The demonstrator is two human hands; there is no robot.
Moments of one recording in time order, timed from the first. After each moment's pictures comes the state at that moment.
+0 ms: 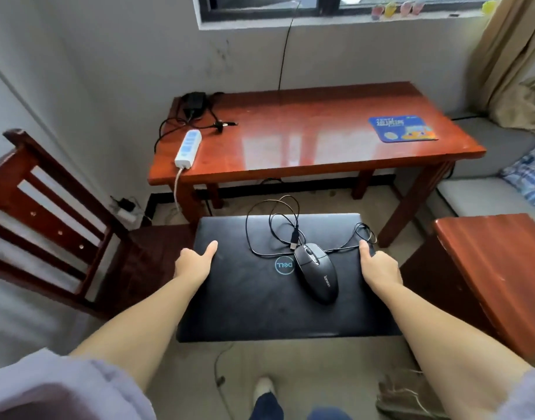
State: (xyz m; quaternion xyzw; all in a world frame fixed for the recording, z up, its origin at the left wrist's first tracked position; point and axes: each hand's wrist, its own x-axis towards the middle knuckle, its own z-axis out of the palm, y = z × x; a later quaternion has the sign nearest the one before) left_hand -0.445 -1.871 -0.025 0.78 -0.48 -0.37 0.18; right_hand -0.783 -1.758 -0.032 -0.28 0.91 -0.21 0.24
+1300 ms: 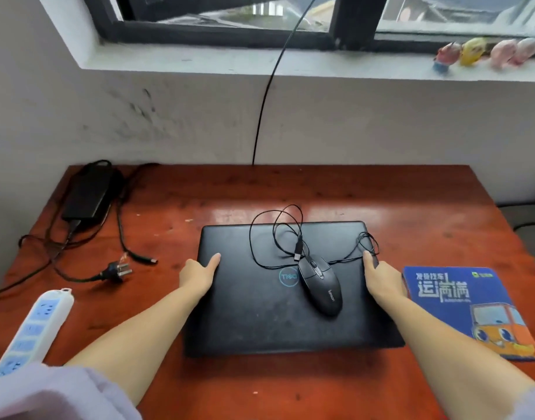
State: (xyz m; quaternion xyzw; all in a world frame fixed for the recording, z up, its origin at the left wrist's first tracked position) left_hand -0.761 -2.458 -0.079 0.80 -0.46 -0.38 0.08; right_hand -1.108 -2.361 -0.067 -0.32 0.91 -0.10 0.24
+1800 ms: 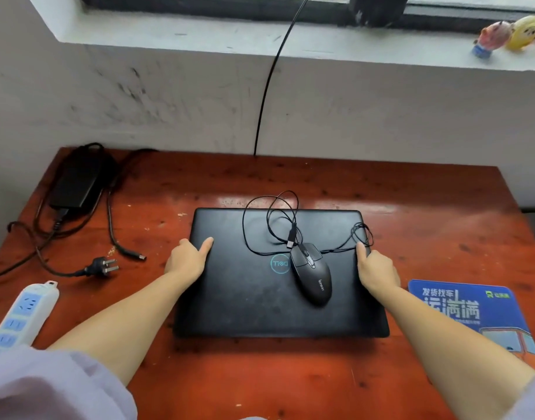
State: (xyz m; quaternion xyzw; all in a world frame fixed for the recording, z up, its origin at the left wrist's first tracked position) left_hand -0.767 -2.498 -0.088 0.81 -0.52 -0.26 0.00; right_hand -1.123 -2.413 -0.079 -0.38 0.89 -0.05 0.23
